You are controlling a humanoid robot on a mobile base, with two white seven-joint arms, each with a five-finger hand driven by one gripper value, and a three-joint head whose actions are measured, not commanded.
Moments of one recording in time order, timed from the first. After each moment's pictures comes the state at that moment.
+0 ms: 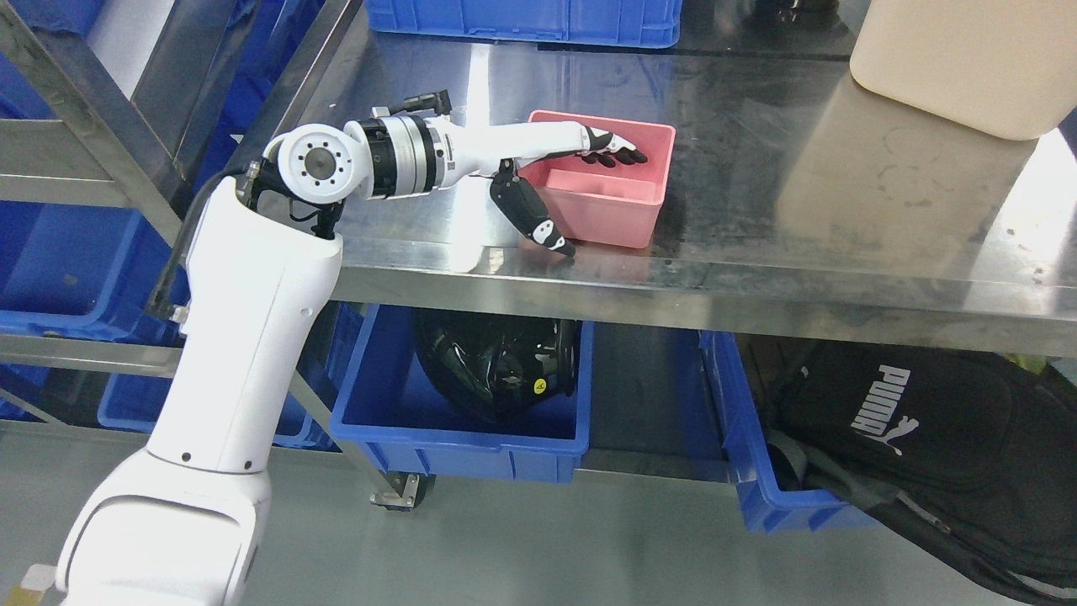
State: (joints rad) left arm -1.15 0.05 -0.37 -1.13 -0.39 -0.12 -1.07; right arm 0.00 0.00 0.00 0.00 0.00 0.02 -0.04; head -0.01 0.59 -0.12
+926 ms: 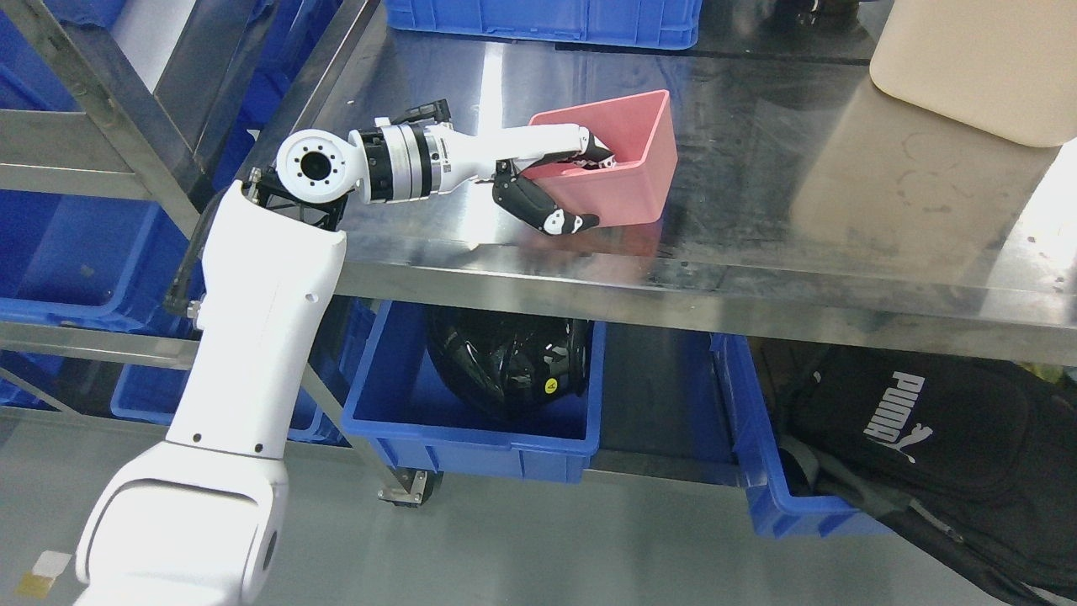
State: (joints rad) left arm -1.16 0.01 -0.26 -0.95 -0.15 -0.26 -1.11; right arm 0.00 0.00 0.00 0.00 0.00 0.02 -0.04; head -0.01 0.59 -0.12
